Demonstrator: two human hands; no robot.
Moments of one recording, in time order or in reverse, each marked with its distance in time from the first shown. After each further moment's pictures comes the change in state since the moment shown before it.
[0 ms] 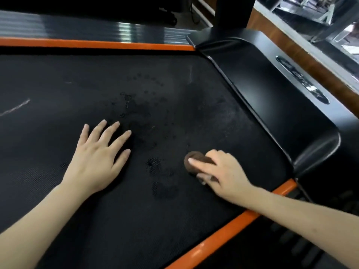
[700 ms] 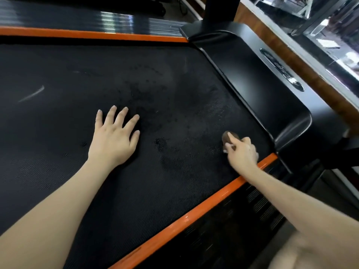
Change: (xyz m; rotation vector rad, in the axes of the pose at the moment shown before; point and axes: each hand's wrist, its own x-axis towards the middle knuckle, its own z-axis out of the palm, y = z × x) left_hand 0.000 0.001 0.002 0.013 0.012 -0.012; right_hand -0.025 -0.009 -0.014 -0.118 0.041 1.046
